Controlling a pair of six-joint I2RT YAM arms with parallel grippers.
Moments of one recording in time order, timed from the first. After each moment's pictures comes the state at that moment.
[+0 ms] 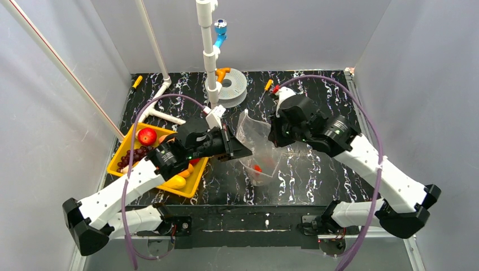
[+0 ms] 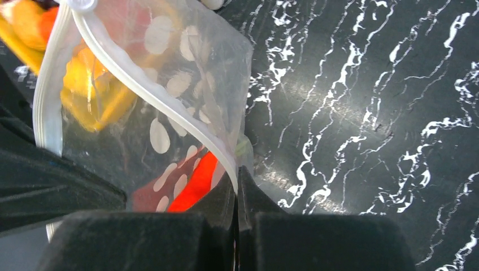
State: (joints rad) left arm -0.86 1.02 1.01 -0.37 0.28 -1.00; right arm 0.89 1.22 1.50 -1.01 0.13 0.42
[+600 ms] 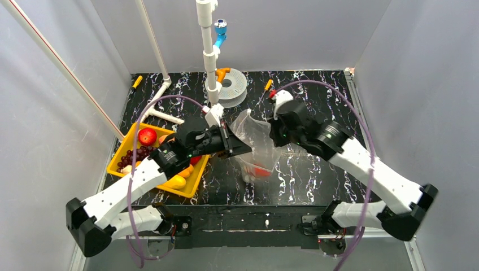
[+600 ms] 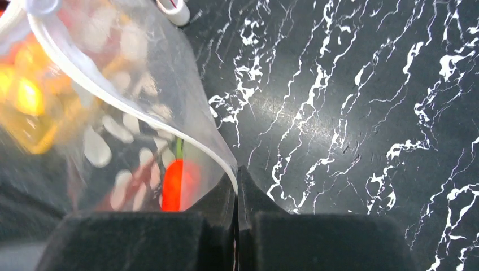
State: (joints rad) left arm -0.80 1.07 0.94 -0.25 0.35 -1.05; right arm 0.87 1.26 1.37 -0.88 0.23 0.31
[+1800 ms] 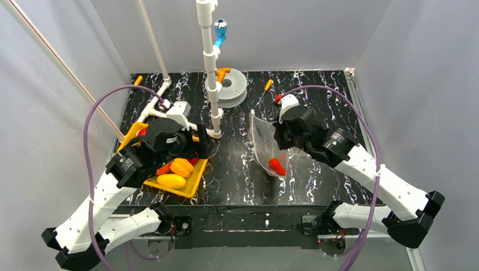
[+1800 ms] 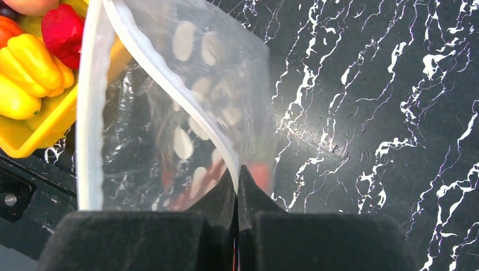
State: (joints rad) left arm -0.76 0.87 1.24 -0.90 -0.12 -0.53; right arm 0.87 1.12 1.24 -0.79 0.26 0.29
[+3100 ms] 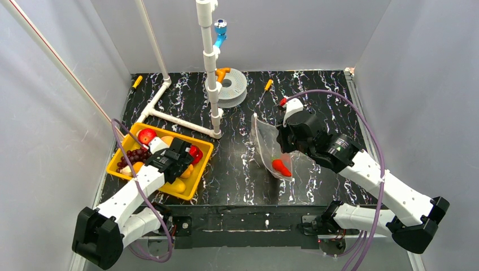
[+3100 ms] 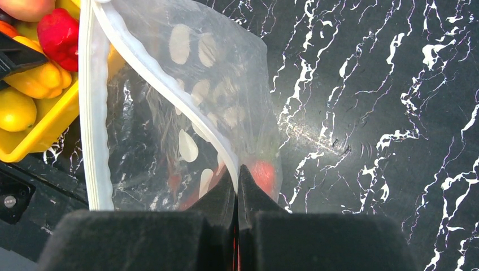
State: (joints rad) left arm -0.45 0.99 0.61 -0.78 -0.51 -1.20; right arm 0.87 1.05 1.17 -0.76 0.27 0.31
